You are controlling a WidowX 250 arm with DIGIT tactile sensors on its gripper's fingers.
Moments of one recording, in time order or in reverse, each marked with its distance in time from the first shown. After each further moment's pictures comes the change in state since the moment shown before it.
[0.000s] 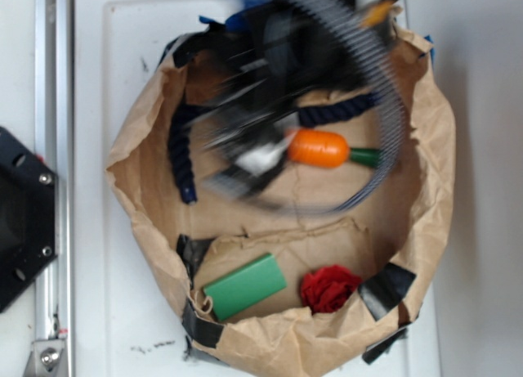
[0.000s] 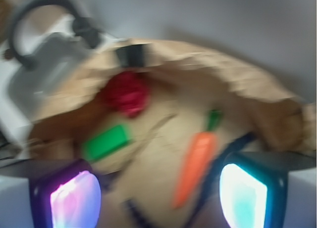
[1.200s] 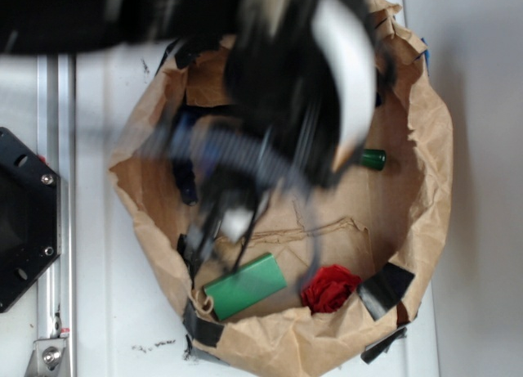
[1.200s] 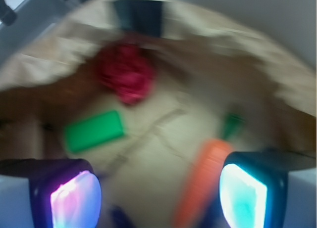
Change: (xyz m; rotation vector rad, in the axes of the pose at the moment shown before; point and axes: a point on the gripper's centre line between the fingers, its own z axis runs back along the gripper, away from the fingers) arm 0.011 -0.086 -0.024 0.056 0.012 -0.297
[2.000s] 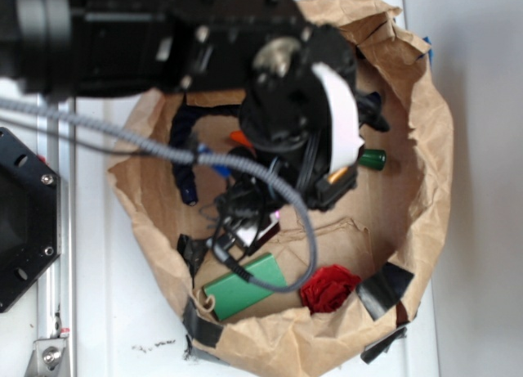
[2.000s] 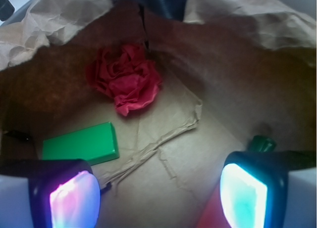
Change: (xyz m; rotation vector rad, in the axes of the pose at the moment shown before) arm -0.017 0.034 -0.035 -0.029 -0.121 -0.002
